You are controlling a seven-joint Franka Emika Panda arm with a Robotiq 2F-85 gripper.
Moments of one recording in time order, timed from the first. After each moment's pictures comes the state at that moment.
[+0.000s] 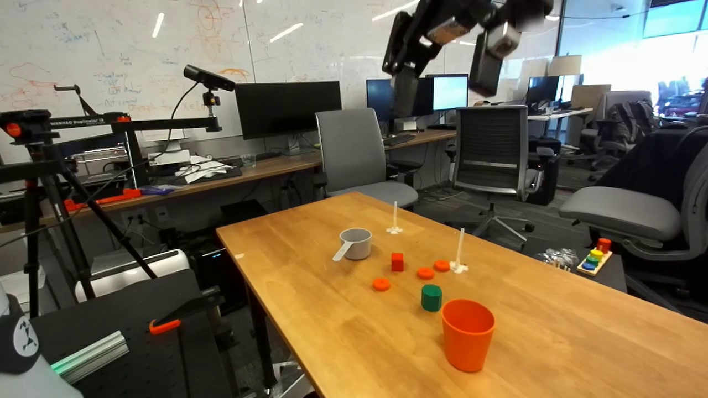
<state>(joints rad) -0.12 -0.08 -0.14 -2.10 -0.27 1.66 -0.07</state>
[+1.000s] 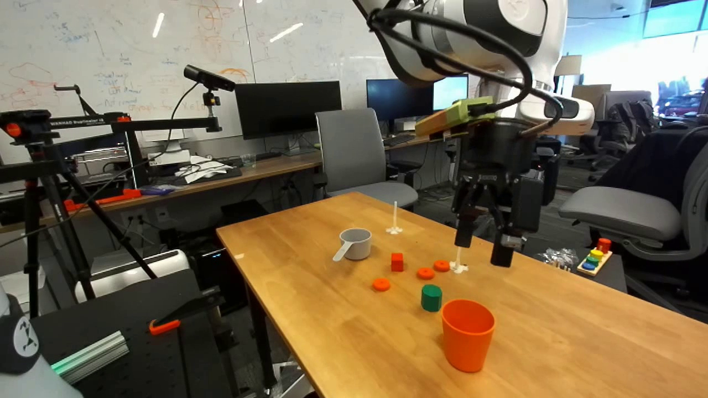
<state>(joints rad) -0.07 0.44 -0.13 -1.91 -0.15 2.02 0.35</state>
